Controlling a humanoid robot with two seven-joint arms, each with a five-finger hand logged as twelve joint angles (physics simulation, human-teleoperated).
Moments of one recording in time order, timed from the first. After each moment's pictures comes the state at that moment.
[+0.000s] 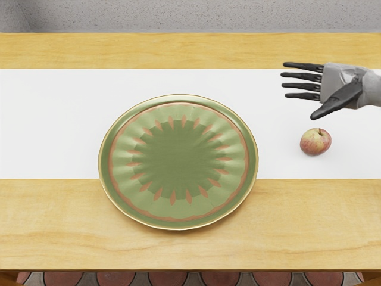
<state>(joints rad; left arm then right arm) -0.03 0.00 -0.17 -0.08 0.00 -0.05 -0.04 1.01 -0.94 0.37 1.17 0.14 0.61 -0.27</state>
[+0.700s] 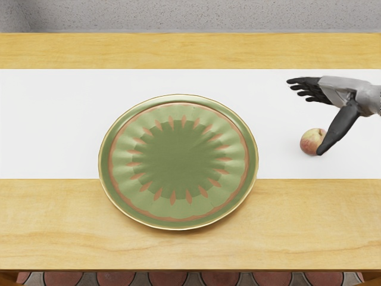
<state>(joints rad) -0.03 0.00 -0.17 -0.08 0.00 -0.05 -0.04 1.02 -1.14 0.38 1.67 -0.59 0.22 -0.25</state>
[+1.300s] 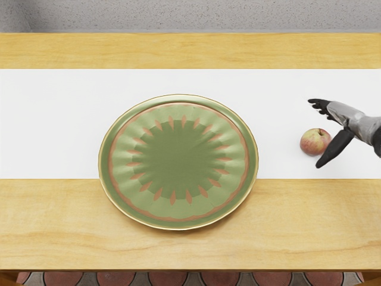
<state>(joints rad) -0.03 0.00 -0.17 -0.08 0.00 -0.05 -0.04 0.99 -1.03 0.13 1.64 -0.71 -0.24 -0.30</state>
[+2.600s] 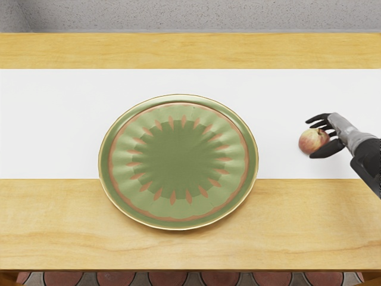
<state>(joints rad) -0.03 0.00 -0.17 -0.08 0.00 -0.05 -0.04 0.95 -0.88 0.02 1.58 -0.72 -0.55 -0.35</state>
